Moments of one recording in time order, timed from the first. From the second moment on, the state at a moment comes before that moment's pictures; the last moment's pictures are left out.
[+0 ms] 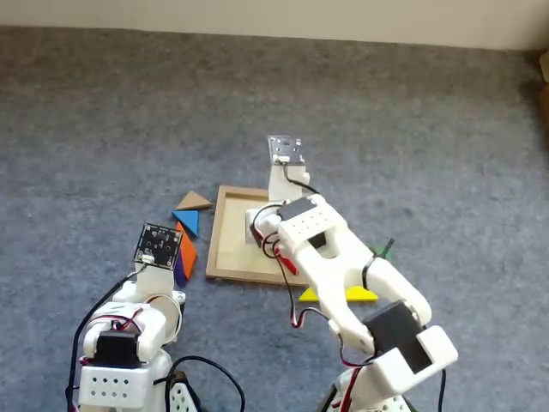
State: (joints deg) left arm -2.9 -102.4 96.0 75.5 -4.0; right arm -35.1 2.5 32.3 40.6 -22.3
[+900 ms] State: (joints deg) left arm -2.9 -102.4 96.0 75.5 -4.0; right arm -26.9 -15.0 32.0 52.9 -6.2
